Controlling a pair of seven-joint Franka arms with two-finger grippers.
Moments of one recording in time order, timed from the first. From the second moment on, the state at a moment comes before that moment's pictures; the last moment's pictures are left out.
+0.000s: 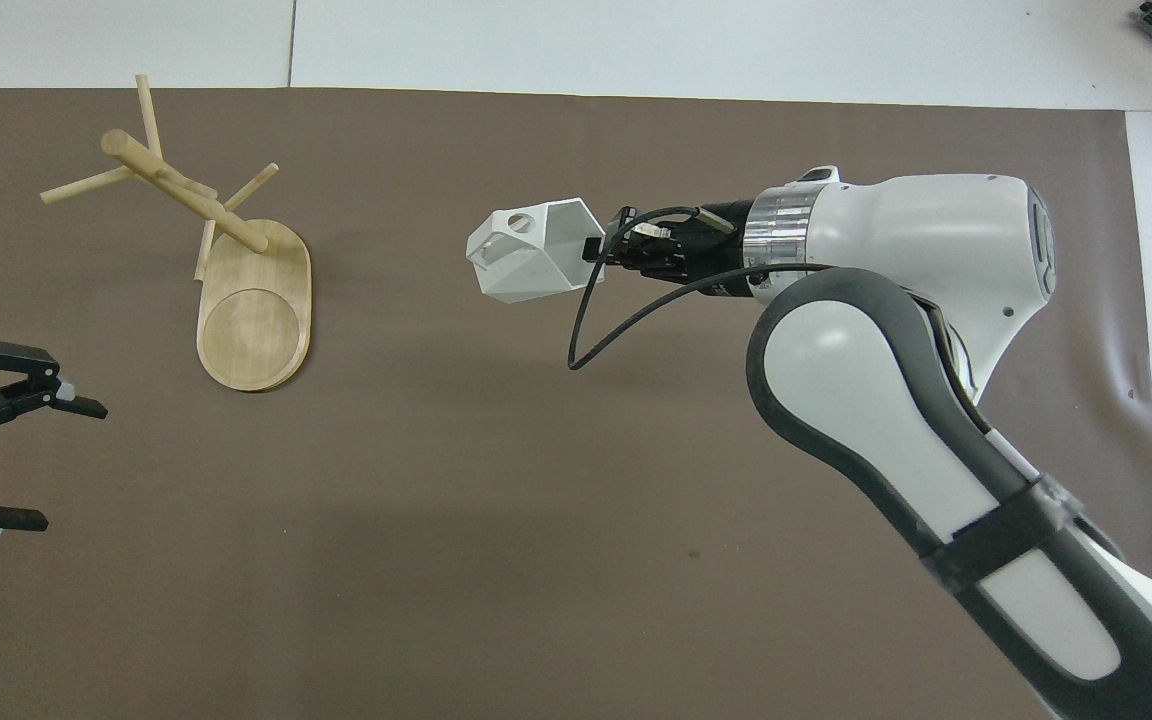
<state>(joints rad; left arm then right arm) 0.22 -0.22 -0.07 -1.87 -0.51 1.40 -0.94 -0.16 0.28 0.61 -1.75 0.76 2.39 0.13</state>
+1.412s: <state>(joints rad) 0.08 -0.15 -0.09 -2.10 -1.01 1.91 -1.45 -0.15 0.28 0.84 -1.73 0.75 2.55 0.24</state>
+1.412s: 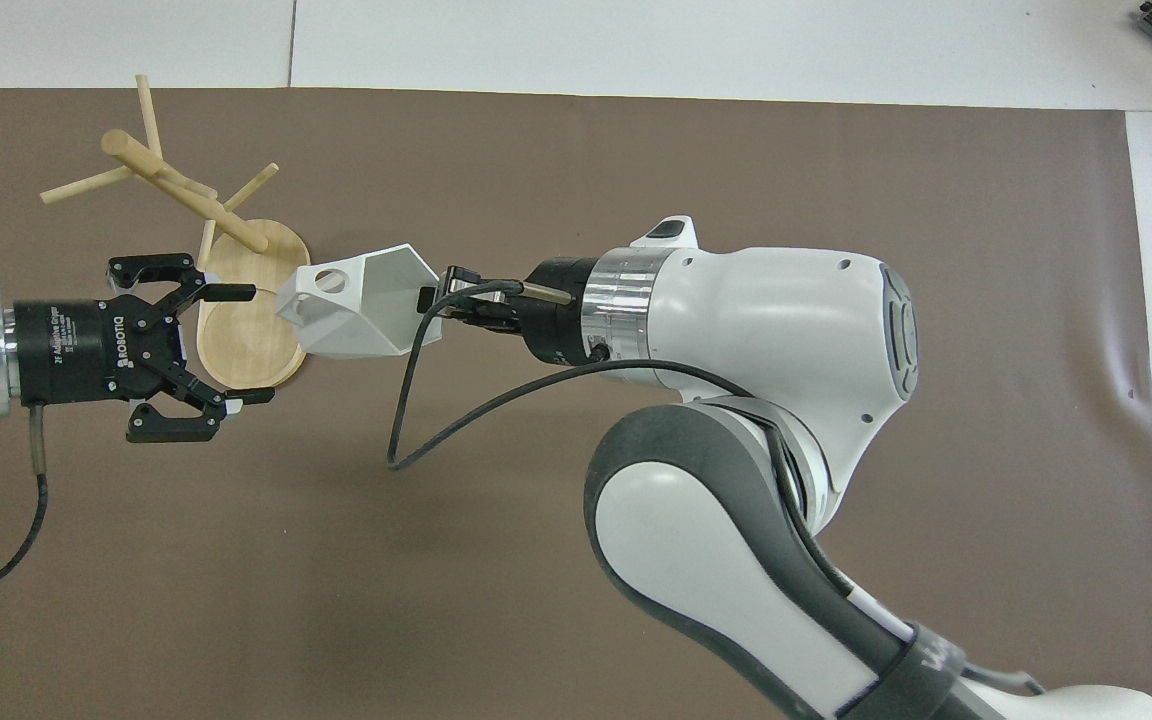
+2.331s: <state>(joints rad) 0.01 -0.14 -0.09 -2.08 -1.02 1.91 -1.45 -0.14 0.29 0.87 -1.73 0.67 2.55 0.23</state>
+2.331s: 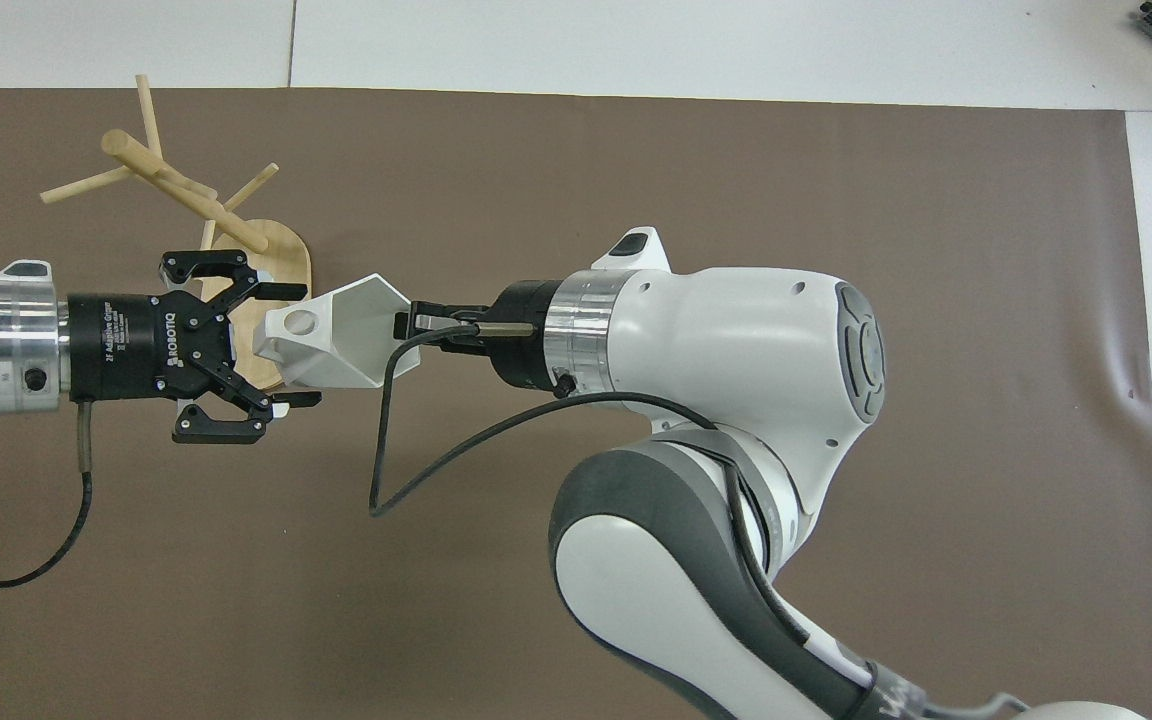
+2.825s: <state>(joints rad) 0.00 -0.14 -0.09 -2.08 -1.02 1.91 -1.41 -0.14 0.29 0.87 -1.73 0.67 2.55 0.23</state>
